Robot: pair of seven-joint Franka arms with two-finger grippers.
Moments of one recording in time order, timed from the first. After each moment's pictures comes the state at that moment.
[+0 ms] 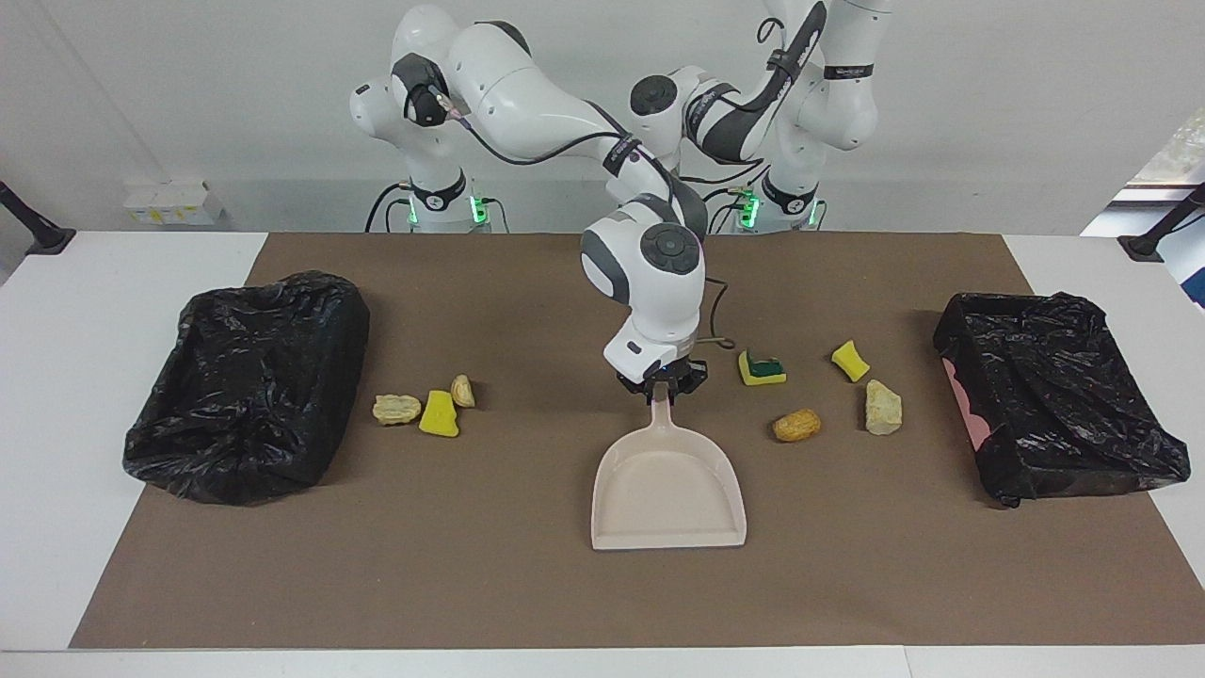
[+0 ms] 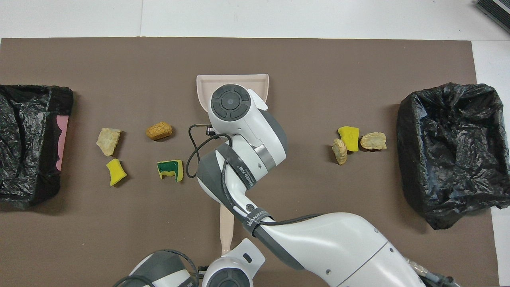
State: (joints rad) left arm -0.98 -0.21 0.04 -2.42 -0.08 2.00 -0.79; right arm 0.59 0.71 0.05 -1.23 -0.01 1.98 0.69
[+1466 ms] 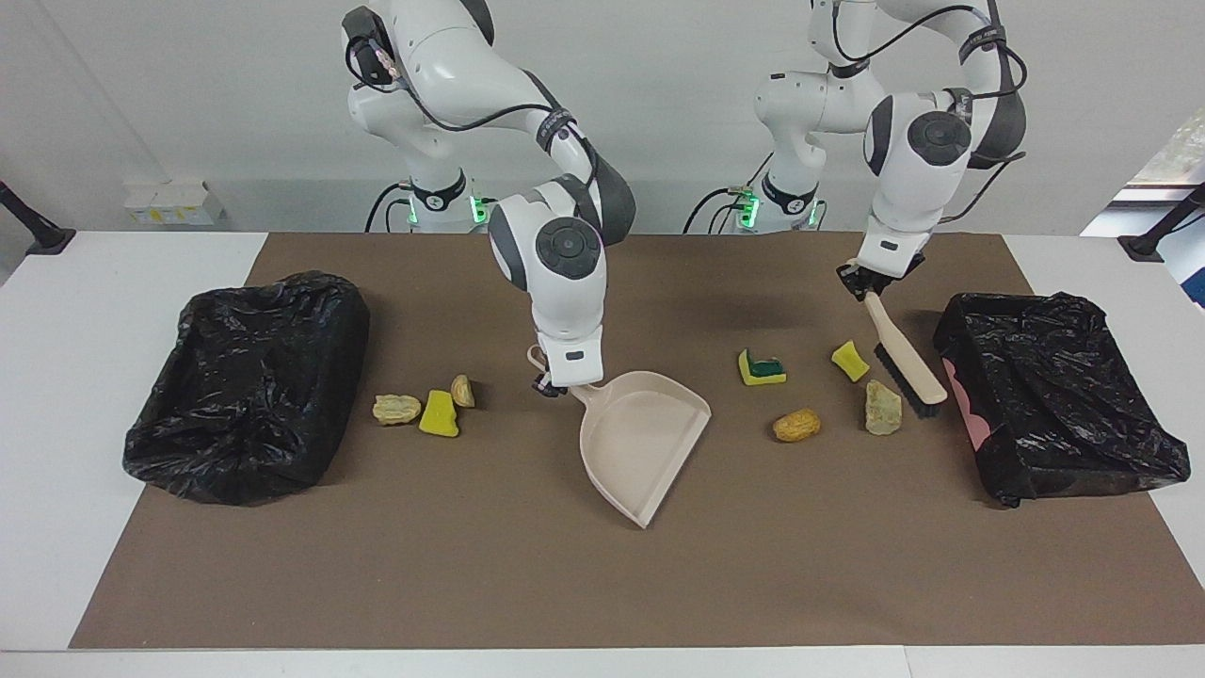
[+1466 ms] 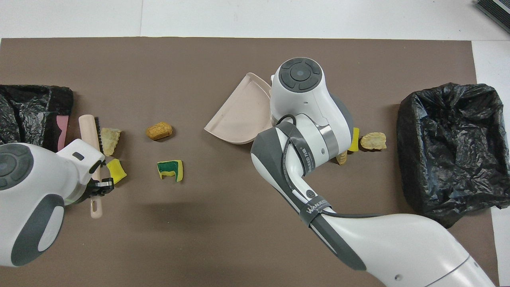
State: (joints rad) left arm -0.15 -0.20 0.06 -2.31 0.19 1.95 -0.38; right arm 0.43 0.48 0.05 -1.49 -0.02 1.84 -0.76
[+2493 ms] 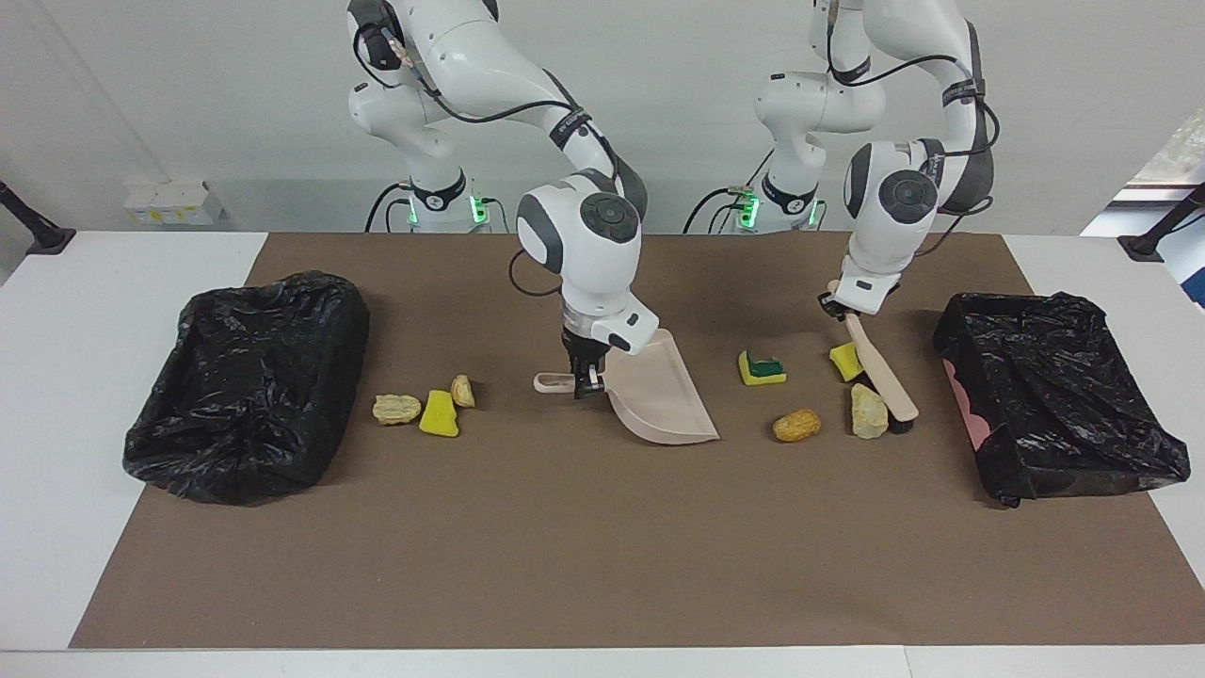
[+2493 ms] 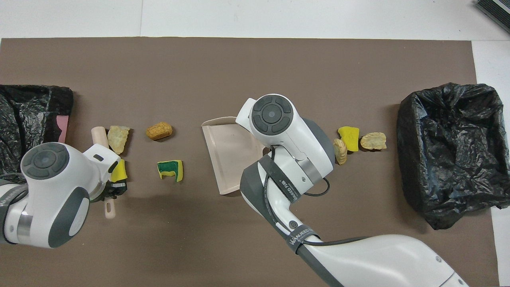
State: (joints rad) left arm -0.27 -0.10 0.03 -2.37 0.09 2.09 -0.35; right arm 0.50 0.45 0.06 -1.60 -0.19 2.02 -1.07
